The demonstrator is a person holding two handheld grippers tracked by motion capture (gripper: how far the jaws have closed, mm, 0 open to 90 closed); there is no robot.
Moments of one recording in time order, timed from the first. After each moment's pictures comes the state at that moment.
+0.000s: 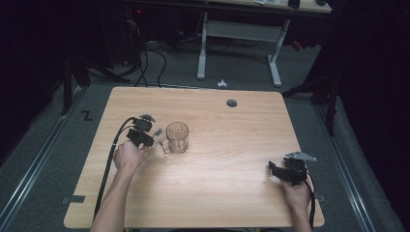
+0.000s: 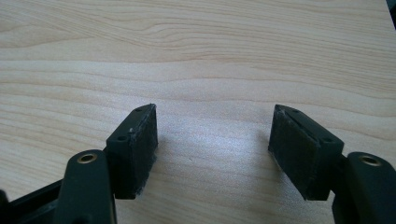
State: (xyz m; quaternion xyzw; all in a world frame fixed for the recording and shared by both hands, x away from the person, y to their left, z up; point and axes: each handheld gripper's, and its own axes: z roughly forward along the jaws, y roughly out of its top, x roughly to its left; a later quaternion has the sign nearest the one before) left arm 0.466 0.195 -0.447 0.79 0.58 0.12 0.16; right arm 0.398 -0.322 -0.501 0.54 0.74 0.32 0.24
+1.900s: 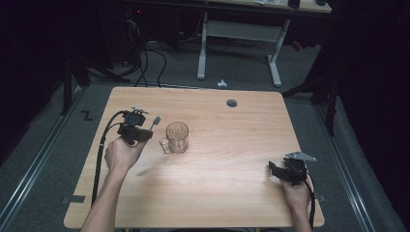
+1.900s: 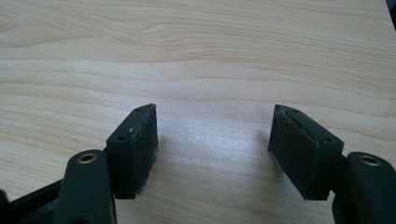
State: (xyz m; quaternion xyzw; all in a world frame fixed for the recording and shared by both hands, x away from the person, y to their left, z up) left arm 0.427 0.200 -0.379 0.78 0.55 0.15 0.27; right arm 0.398 -0.322 -0.501 0.53 0.74 0.32 0.24
